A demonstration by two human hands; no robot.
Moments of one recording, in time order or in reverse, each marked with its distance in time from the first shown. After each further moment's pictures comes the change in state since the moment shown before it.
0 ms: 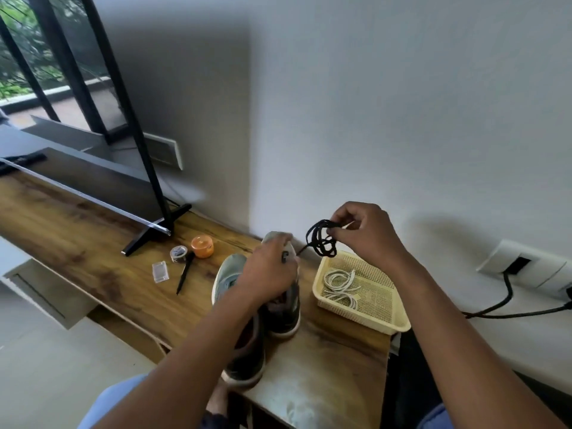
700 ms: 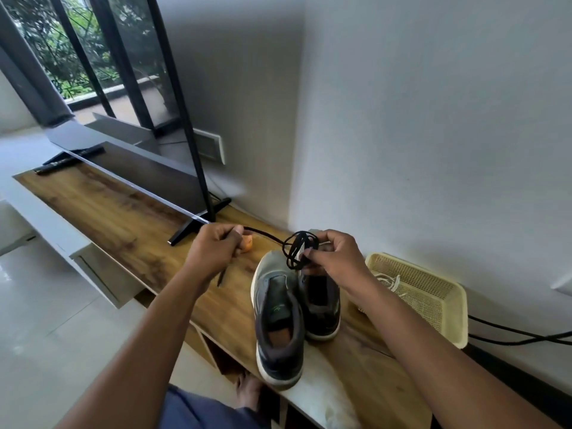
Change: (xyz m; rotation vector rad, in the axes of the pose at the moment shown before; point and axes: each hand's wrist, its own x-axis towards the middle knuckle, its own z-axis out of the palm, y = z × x) left_hand -0.009 -0.110 -0.100 -0.479 0.283 -0.235; right_hand -0.002 -0.016 0.135 0.619 -0.213 0.300
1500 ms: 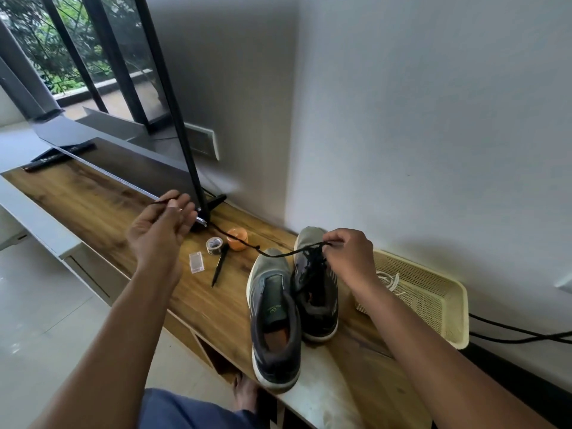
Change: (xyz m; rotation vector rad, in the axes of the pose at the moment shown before) left_hand 0.012 -0.001 -0.034 -0.768 0.455 0.063; right_hand 0.014 0.010 -0.017 -0.496 0.292 -0.090
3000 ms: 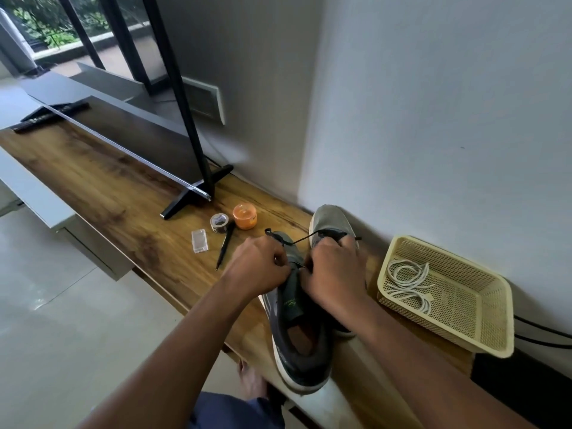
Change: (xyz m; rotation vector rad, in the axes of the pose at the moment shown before) left_hand -0.033 -0.106 0.028 1.485 -0.797 0.168; right_hand -0.023 0.004 0.064 -0.785 -0.205 -0.267
